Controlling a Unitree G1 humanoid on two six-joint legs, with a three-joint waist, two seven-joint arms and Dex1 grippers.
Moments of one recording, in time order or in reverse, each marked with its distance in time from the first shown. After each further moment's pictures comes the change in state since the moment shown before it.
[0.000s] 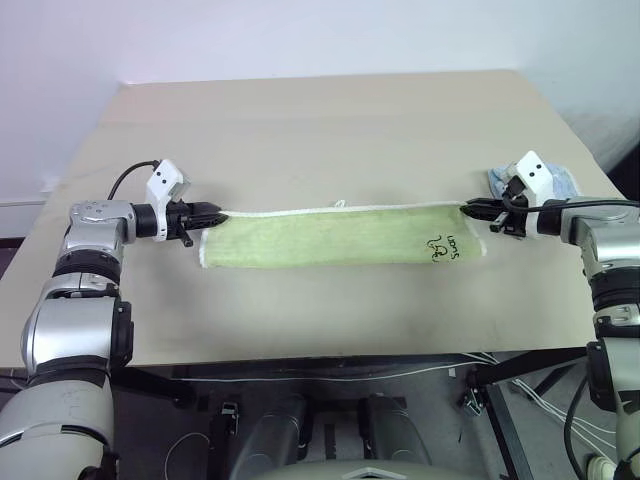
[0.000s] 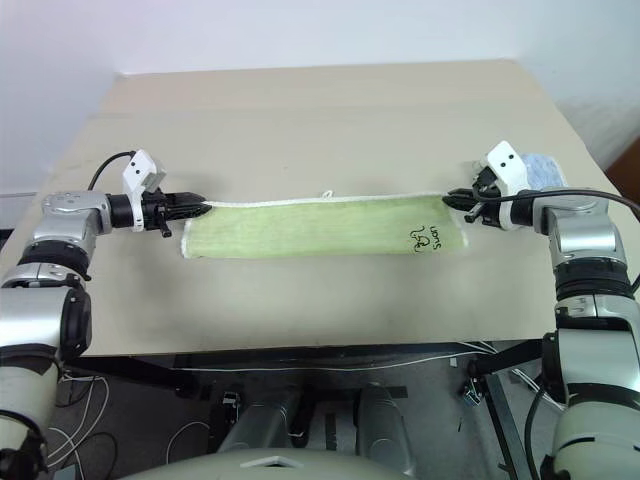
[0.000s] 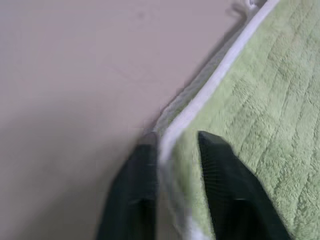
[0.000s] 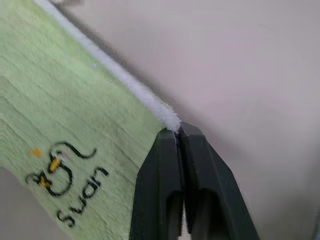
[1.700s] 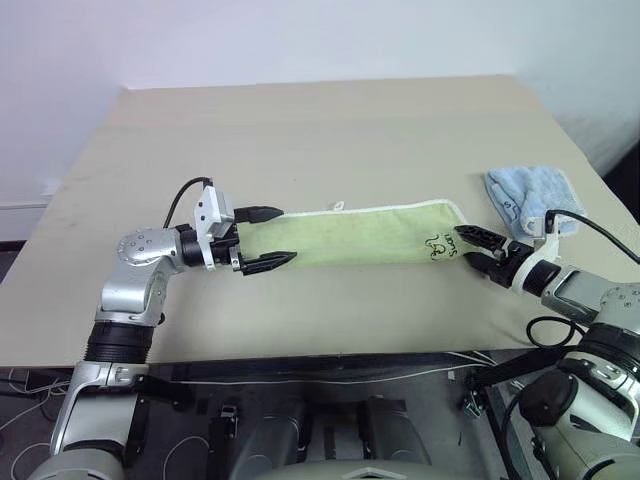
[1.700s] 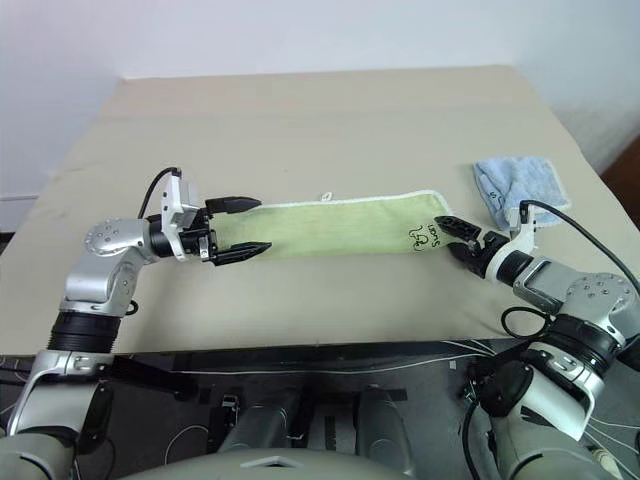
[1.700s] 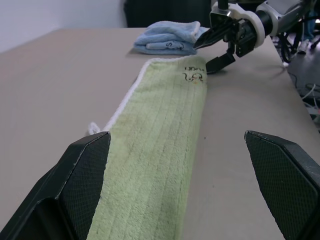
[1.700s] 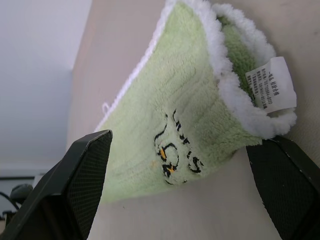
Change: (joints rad) left arm 0.523 -0.129 -0.006 -1.064 -0.330 0.217 0.002; right arm 0.207 0.368 -0.880 -0.363 0.544 1.169 -0.728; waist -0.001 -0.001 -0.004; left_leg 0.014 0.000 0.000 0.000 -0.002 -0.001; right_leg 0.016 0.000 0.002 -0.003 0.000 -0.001
